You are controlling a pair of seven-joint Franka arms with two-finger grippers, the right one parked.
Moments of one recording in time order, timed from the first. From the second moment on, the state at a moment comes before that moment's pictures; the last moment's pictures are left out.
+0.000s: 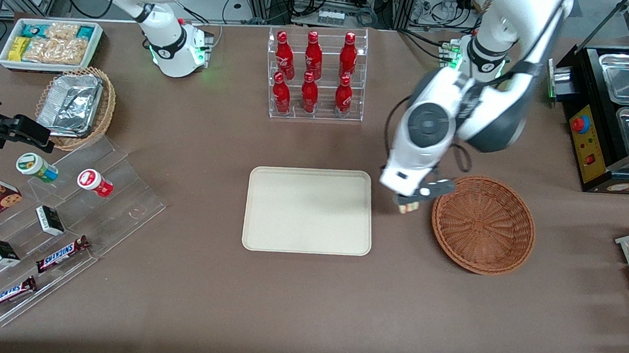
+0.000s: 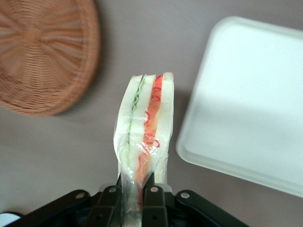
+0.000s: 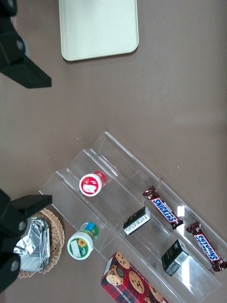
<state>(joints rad) -0.62 0.36 0.00 -1.68 0.01 1.82 -0.87</state>
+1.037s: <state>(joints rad) -0.82 0.75 0.00 -1.40 0.01 2.13 -0.96</state>
